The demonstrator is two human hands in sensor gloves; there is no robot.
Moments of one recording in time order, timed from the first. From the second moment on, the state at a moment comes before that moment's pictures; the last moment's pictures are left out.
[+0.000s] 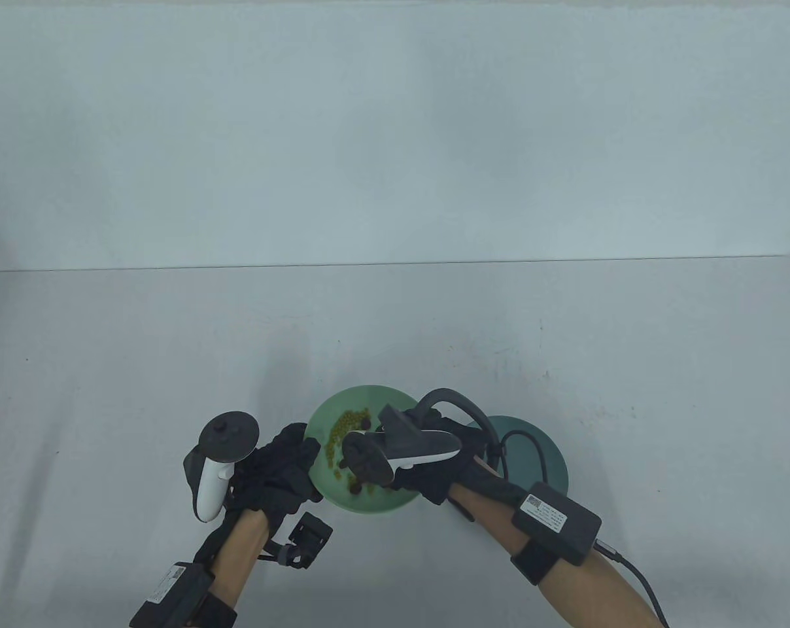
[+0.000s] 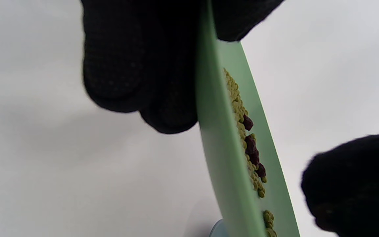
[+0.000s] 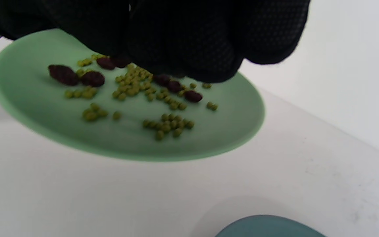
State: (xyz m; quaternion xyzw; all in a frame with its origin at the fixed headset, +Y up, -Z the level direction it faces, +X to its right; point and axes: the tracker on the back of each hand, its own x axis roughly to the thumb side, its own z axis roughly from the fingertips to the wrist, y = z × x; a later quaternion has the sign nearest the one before) left_hand -0.209 -0.706 -0.347 -0.15 0.03 0.52 0.84; right_hand -0.003 -0.609 -0.344 -0.35 -0.06 -0.92 0.15
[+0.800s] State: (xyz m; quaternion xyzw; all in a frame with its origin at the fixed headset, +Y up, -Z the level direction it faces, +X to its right) left_hand -0.218 -0.703 -0.347 -0.13 0.04 0.53 0.84; right_hand 0.131 -0.673 -0.393 -0.16 -0.13 -0.97 0.13
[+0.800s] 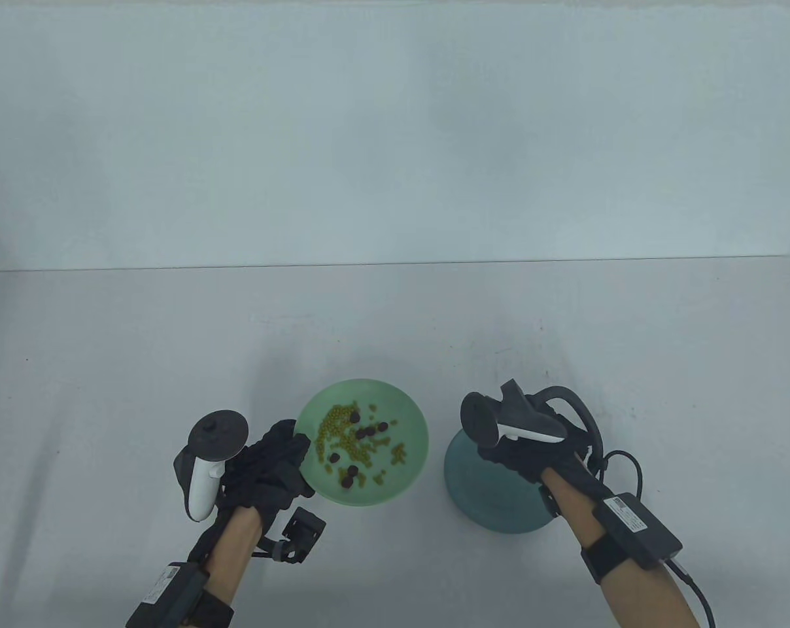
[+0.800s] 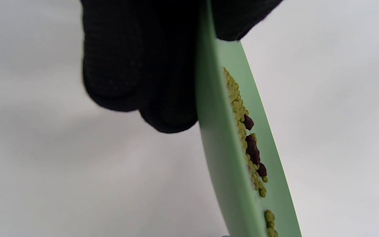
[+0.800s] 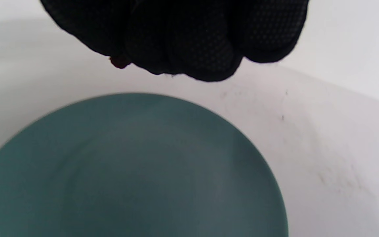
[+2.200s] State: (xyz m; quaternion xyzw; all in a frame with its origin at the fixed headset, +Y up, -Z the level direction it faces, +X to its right) left_hand -0.217 -0.703 -0.348 -0.14 0.03 0.53 0.84; right_hand 0.063 -0.585 -0.381 -0.21 -0.02 -0.97 0.15
